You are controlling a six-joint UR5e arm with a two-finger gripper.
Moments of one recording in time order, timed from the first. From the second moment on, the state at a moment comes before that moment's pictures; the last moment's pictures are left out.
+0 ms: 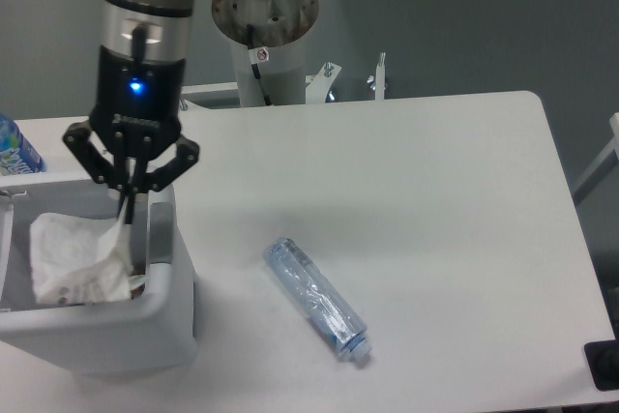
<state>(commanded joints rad) 2.10 -1.70 -1.50 -0.96 1.25 0.11</state>
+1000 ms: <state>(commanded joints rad) 2.08 -1.72 -1.54 -0.96 1.25 0.47</state>
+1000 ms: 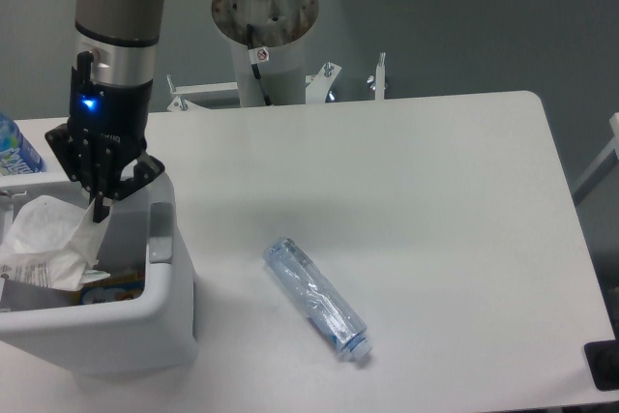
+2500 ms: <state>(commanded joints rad) 2.08 -1.71 -1.57 -0.96 1.25 0.46</state>
